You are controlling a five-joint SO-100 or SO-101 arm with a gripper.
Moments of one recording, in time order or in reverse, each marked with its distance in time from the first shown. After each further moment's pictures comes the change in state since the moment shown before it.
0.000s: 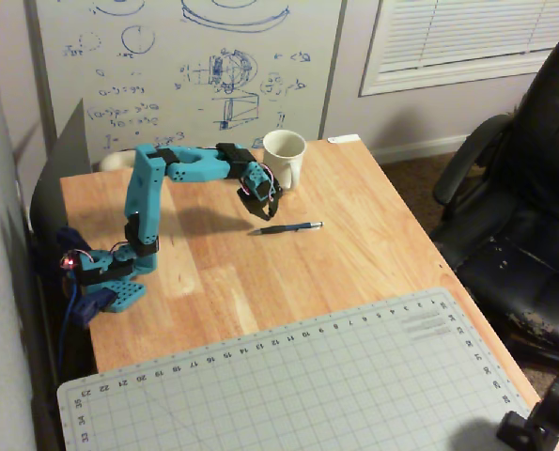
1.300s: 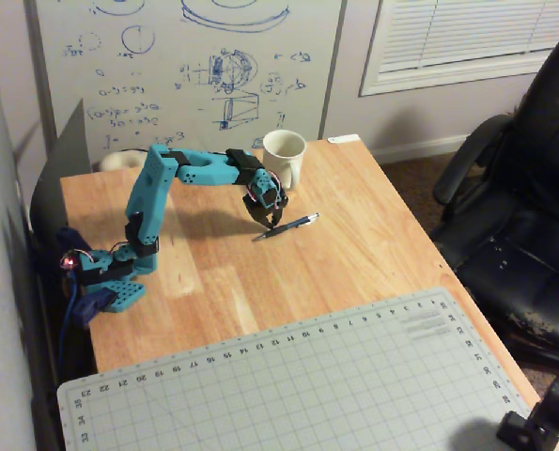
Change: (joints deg) arm 1.5 -6.3 -4.2 0.0 0.0
